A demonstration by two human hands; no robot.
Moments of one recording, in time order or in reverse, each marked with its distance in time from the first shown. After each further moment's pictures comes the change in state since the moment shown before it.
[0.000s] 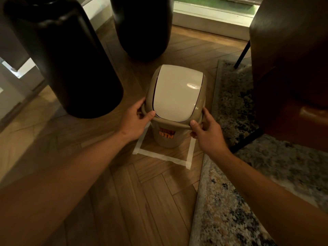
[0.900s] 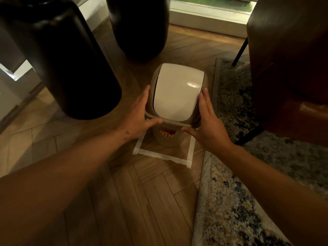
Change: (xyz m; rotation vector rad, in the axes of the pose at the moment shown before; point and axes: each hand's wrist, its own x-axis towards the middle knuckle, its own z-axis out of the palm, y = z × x) left_hand 0.003 0.024 -0.005 0.346 -0.116 0.228; right_hand 0.010 -0.012 -0.012 -0.745 -0.046 -0.514
